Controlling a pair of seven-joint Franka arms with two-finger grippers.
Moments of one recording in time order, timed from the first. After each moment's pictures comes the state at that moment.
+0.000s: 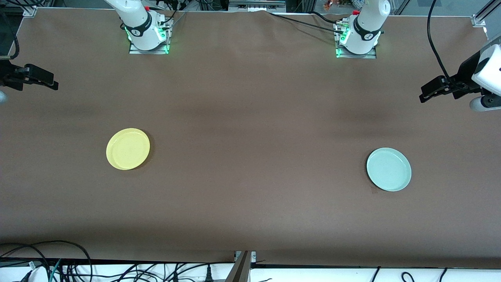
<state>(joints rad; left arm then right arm) 0.14 0.02 -0.17 -1.57 -0.01 1.53 -0.19 0.00 0.10 -0.05 -1.42 0.00 1.37 -0.07</state>
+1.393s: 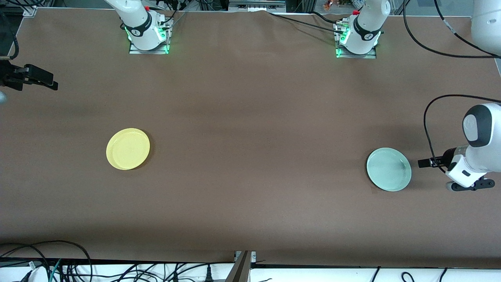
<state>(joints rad) 0.33 0.63 -0.14 -1.51 0.18 2.00 -0.02 0.00 0.10 -0.05 -1.42 0.00 1.37 -0.07</state>
